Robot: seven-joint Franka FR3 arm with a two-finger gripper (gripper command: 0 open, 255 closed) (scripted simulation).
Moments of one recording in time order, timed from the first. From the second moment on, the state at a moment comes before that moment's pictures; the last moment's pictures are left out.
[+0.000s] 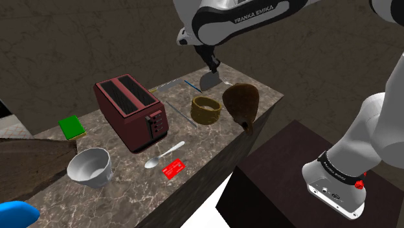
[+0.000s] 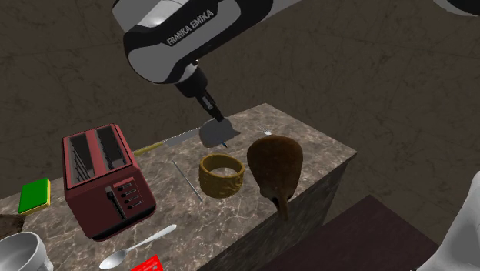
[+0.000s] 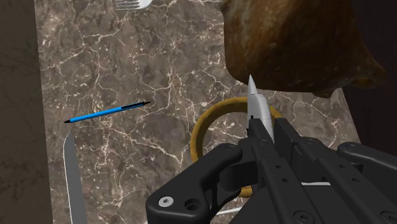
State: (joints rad) arm 0.43 0.30 0.02 -1.70 -0.47 1.74 -0.87
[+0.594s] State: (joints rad) arm 0.43 0.35 0.02 -1.76 -0.48 1.83 -0.83
